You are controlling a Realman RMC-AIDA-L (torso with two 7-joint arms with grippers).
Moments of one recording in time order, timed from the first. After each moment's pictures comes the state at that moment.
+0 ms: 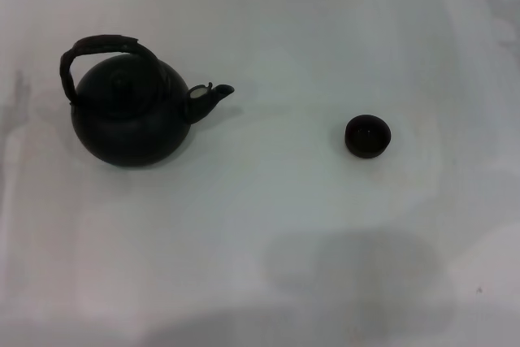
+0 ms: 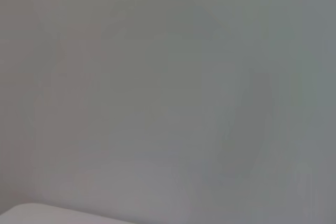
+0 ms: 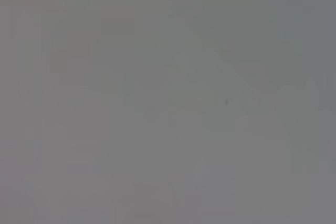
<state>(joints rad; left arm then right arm) -0.37 -2.08 0.20 -0.10 1.10 1.21 -0.33 0.66 2.02 -0.76 -0.05 -0.48 -0.87 0.31</state>
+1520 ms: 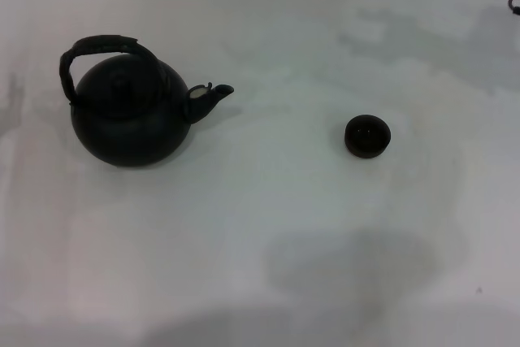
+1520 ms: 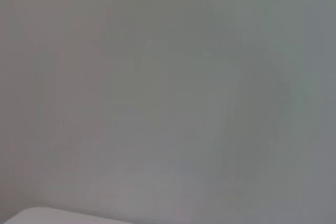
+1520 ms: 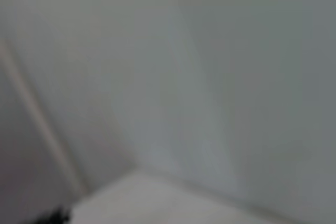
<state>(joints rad) -0.36 -2.07 0.20 -0.07 1.11 1.21 -0.33 0.67 1.78 -1.52 -0.45 -1.04 -1.17 1.57</state>
